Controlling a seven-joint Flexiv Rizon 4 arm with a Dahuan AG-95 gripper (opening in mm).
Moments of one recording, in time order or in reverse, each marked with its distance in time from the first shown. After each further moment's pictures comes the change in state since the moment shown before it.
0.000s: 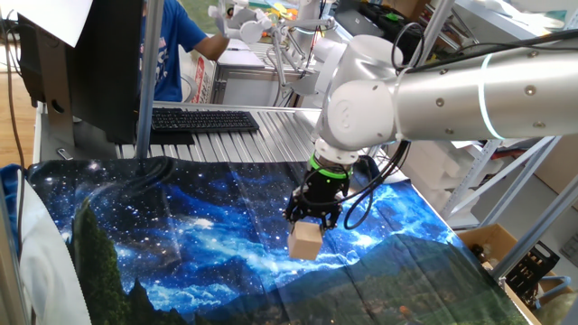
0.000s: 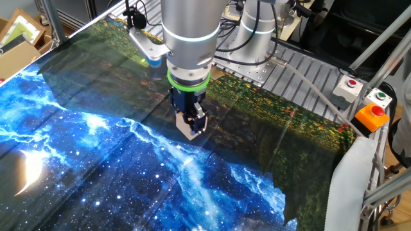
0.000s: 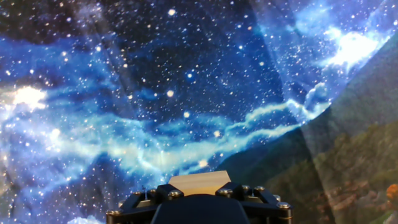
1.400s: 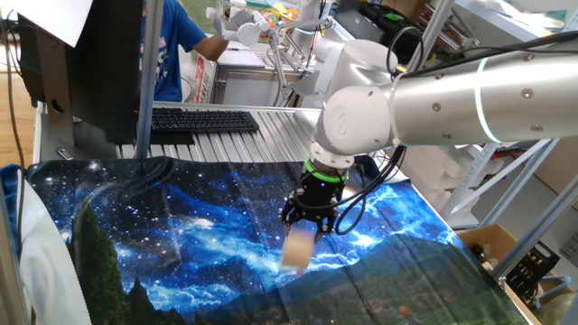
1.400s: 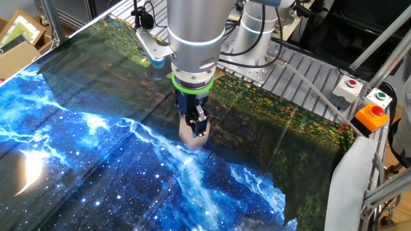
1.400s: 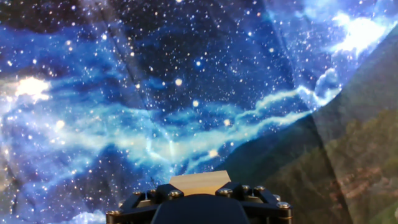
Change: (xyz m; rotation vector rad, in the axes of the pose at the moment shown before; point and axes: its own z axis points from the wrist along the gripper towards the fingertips) arm 0.007 0.006 0.004 -0.021 0.012 0.139
